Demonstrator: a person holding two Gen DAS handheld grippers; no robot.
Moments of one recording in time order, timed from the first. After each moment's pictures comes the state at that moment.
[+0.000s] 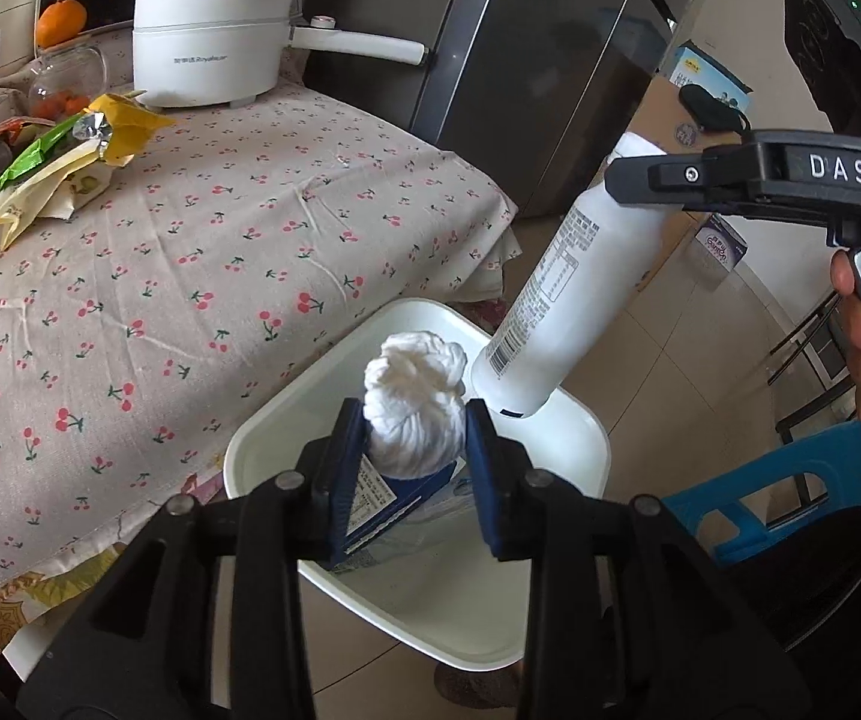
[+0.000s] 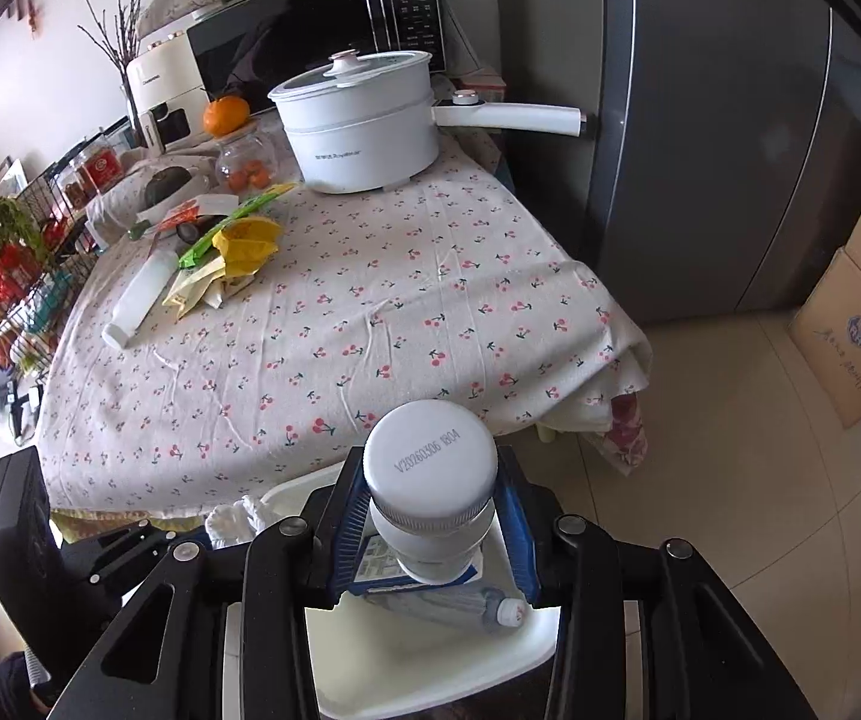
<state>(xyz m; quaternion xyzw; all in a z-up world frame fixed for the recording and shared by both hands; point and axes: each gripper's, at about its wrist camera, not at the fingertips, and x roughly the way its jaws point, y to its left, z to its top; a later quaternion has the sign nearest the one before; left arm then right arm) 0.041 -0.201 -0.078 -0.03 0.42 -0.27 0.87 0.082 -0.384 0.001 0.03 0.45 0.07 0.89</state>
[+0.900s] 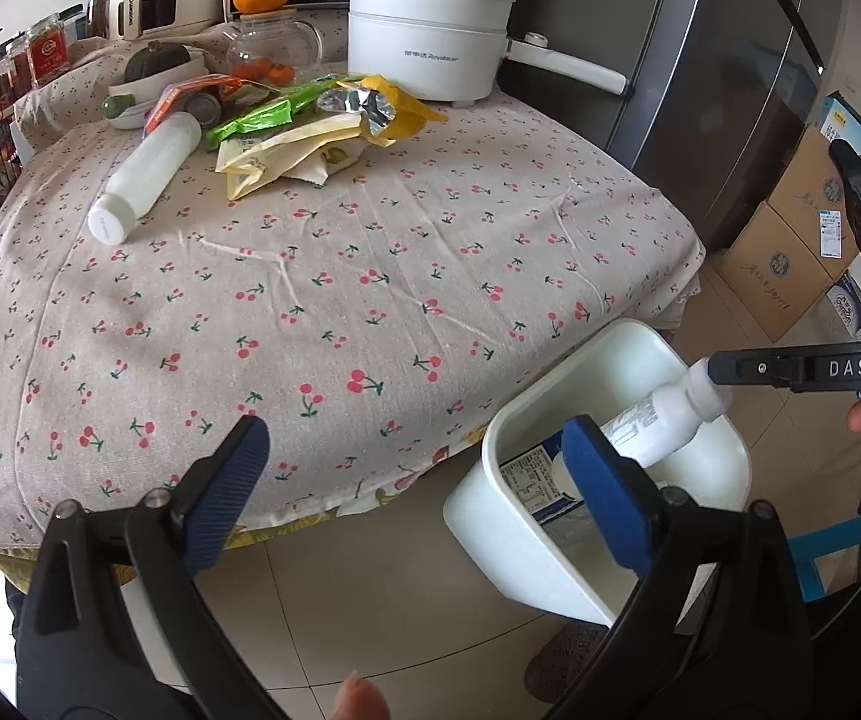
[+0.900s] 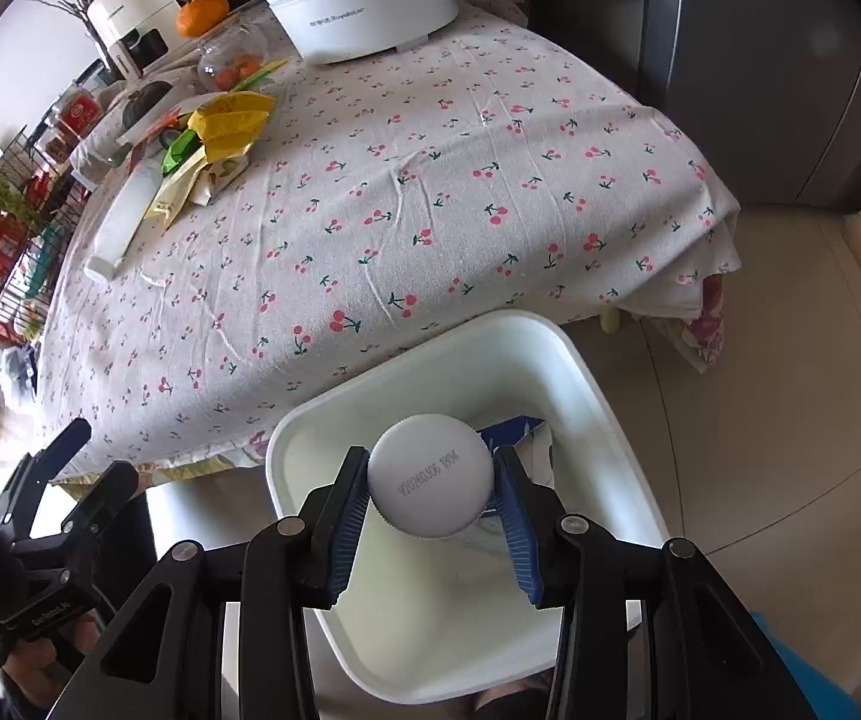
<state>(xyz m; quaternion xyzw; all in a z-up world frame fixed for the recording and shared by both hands) 0.049 -0.096 -0.074 -0.04 0.44 -0.08 0.89 0.113 -0.349 -0.076 0.06 0.57 0.10 0.81</state>
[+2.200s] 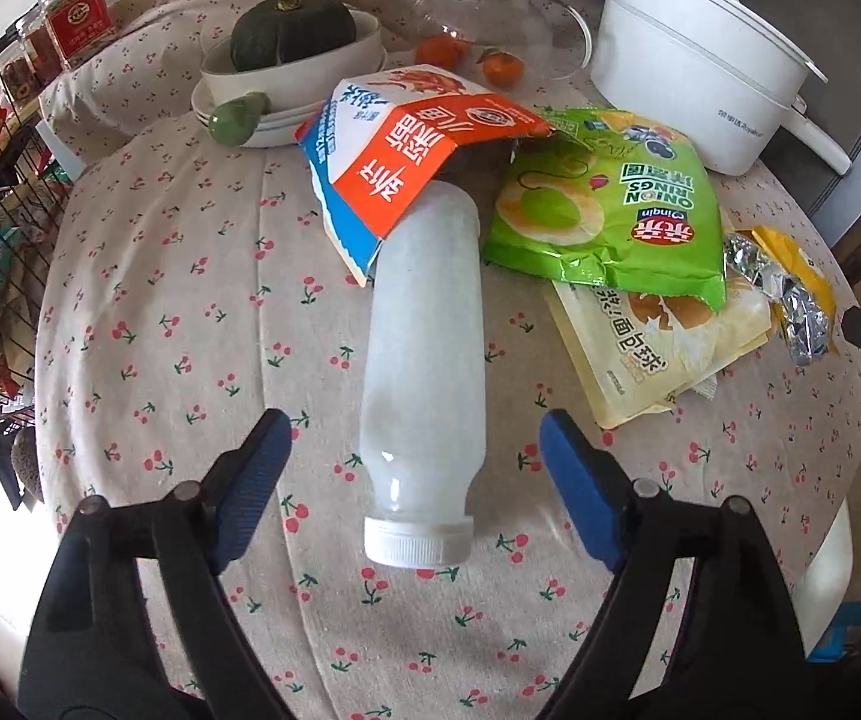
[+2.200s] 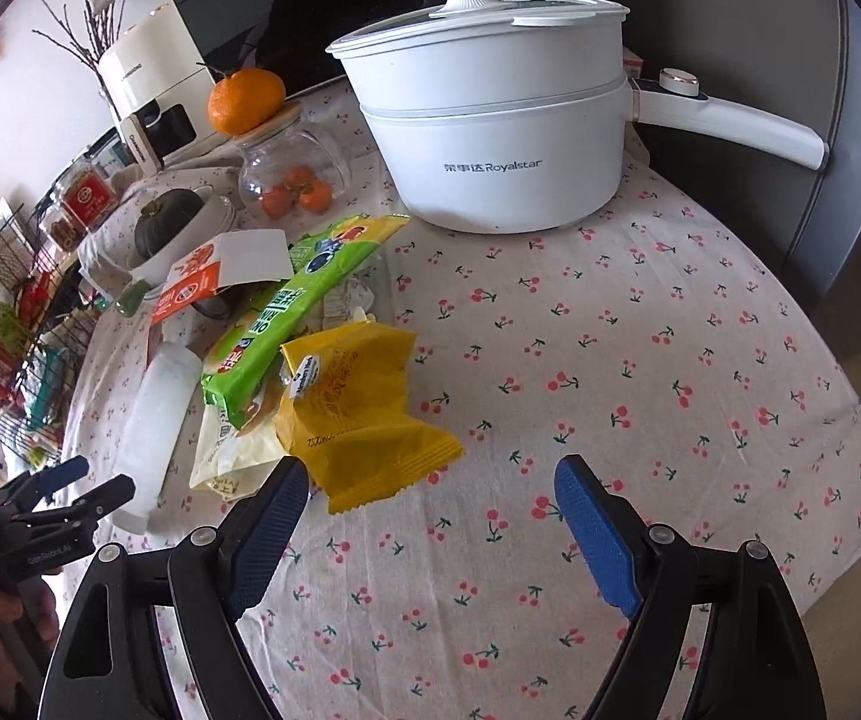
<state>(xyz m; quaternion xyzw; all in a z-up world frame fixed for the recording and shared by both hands) 0.270 0.091 -0.079 -0.01 0.52 0.00 0.85 0.304 -0.200 -0.040 0.08 0.47 0.12 0.87</state>
